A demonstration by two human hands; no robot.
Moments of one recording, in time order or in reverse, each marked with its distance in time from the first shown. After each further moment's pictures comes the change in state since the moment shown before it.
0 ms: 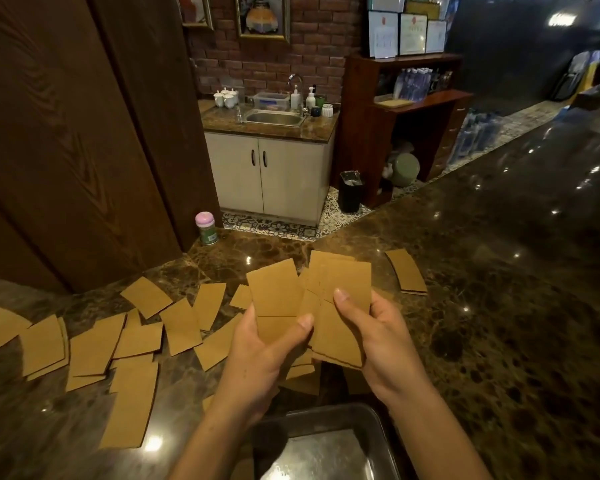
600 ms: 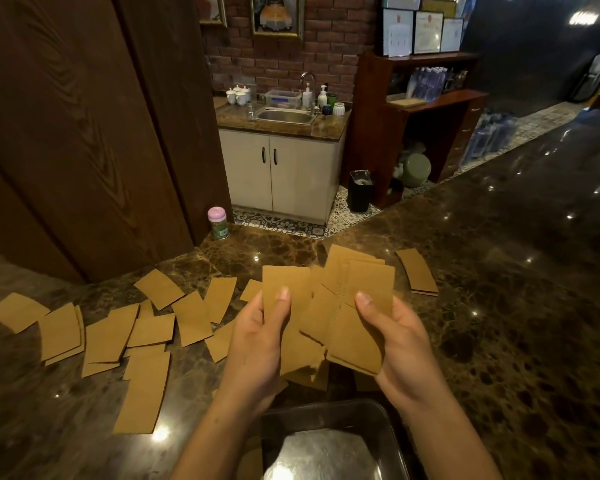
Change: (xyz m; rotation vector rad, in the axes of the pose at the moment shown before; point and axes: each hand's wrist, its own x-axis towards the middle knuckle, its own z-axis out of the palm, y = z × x) left_hand -0.003 0.015 0.001 -0.087 0.064 -0.005; right_hand -0.009 0.002 -0.004 0.129 -0.021 0.043
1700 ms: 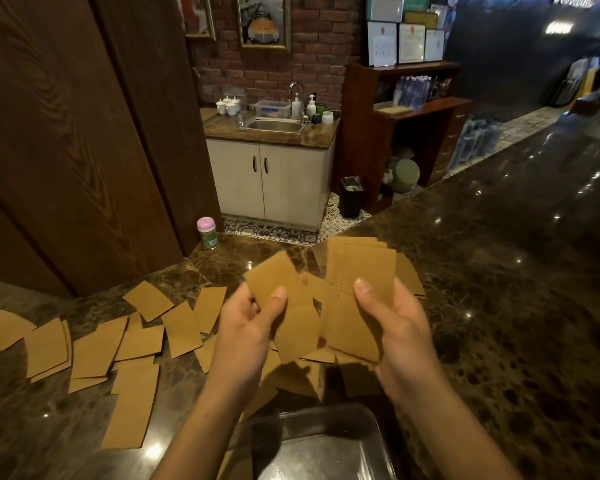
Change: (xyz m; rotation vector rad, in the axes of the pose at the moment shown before) left_hand 0.006 0.013 0.009 0.157 0.028 0.145; right_hand -0.007 -0.025 0.002 -0.101 -0.022 -0.184
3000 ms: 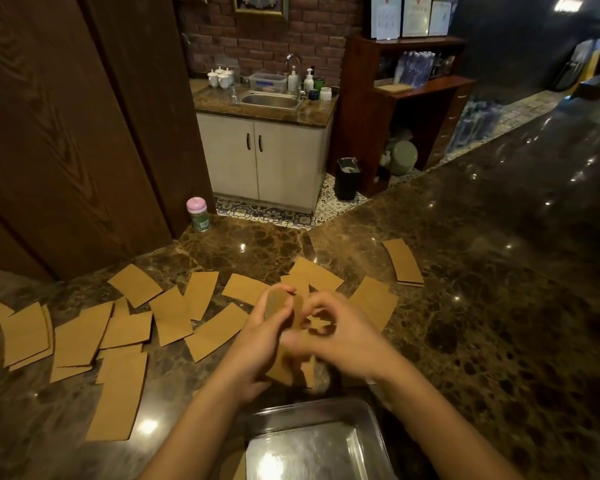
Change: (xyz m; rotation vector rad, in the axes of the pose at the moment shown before) left_hand 0.025 -0.057 -0.011 0.033 -0.155 -0.465; right_hand 0.038 0.052 -0.010 -0.887 -0.366 0.180
